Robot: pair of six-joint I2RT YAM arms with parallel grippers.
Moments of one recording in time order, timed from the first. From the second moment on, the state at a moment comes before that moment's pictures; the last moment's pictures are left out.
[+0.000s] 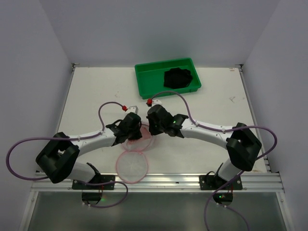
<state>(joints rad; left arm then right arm) -0.73 1.40 0.65 -0.18 -0.19 -0.74 0.96 1.62 1.12 -0.33 0.17 0.57</state>
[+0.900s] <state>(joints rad) -0.74 0.86 0.48 0.18 0.11 -0.47 0.80 1.62 1.07 -0.33 0.13 0.44</state>
